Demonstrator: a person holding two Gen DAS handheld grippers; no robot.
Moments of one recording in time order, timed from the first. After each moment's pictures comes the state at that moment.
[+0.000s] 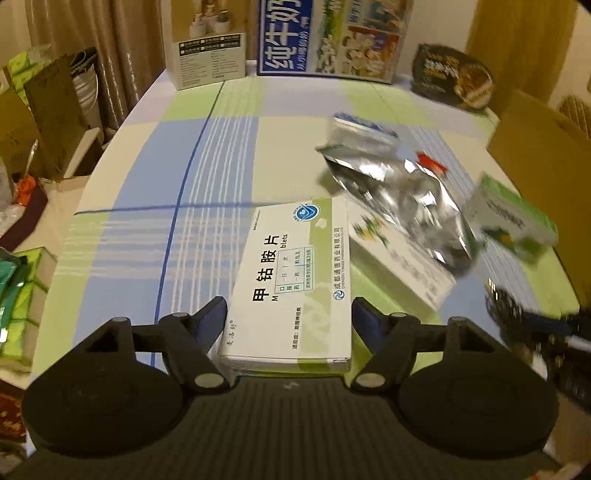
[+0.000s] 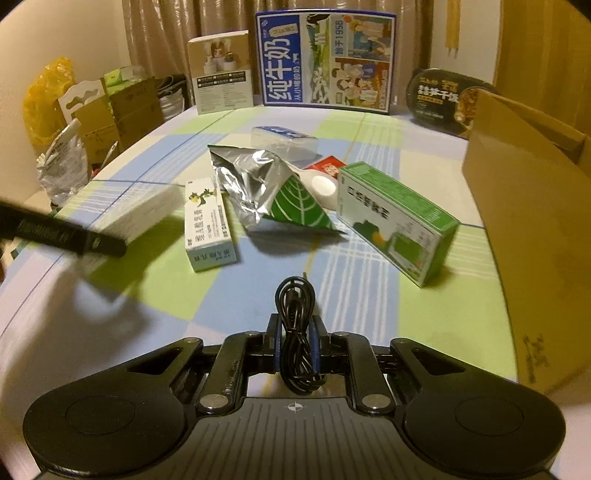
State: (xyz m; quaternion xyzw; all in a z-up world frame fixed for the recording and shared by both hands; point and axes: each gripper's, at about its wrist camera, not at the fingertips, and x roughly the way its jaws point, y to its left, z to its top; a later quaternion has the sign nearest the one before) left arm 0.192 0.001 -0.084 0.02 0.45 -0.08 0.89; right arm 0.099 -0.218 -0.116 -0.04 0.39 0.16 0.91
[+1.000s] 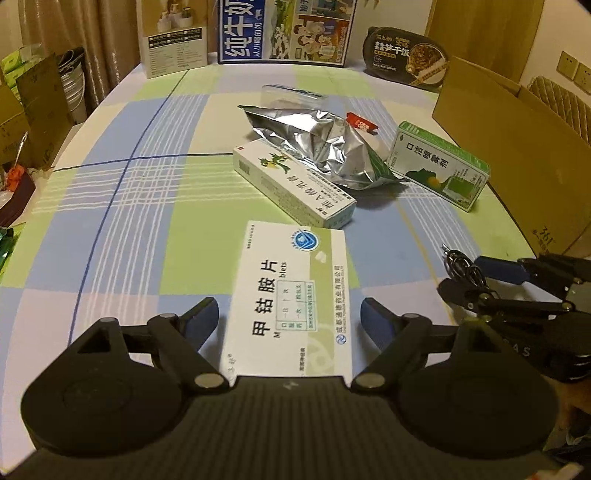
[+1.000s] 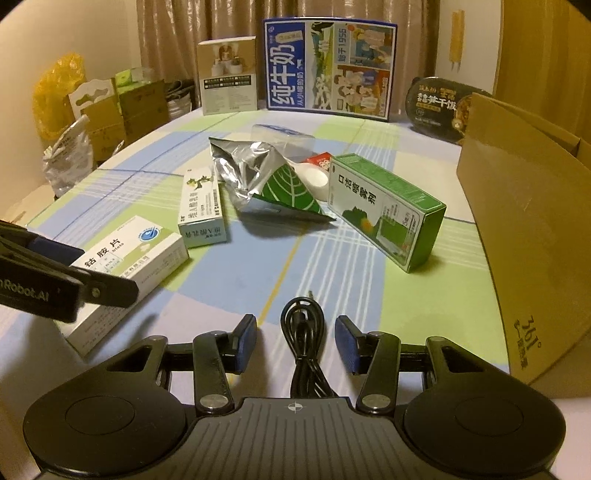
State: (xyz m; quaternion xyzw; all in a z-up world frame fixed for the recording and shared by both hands) left arm 0.123 -0.050 -0.096 0.01 0.44 -0.11 0.89; right arm 0.085 -0.235 -0.134 -0.06 0.36 0.17 0.91
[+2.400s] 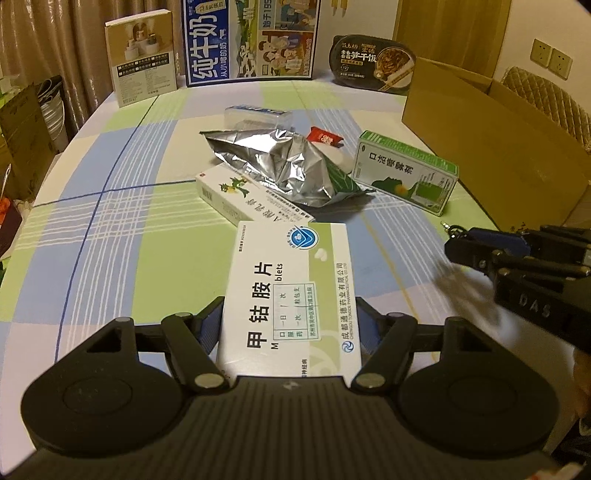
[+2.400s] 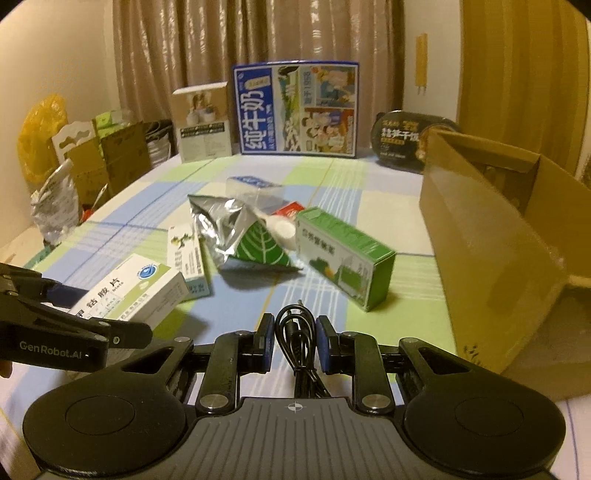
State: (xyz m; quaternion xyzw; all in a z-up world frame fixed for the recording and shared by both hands) left arm 0.120 -0.073 -0.085 0.04 0.41 -0.14 0.90; right arm 0.072 -0.254 -0.089 -0.02 0.32 0.14 0.94
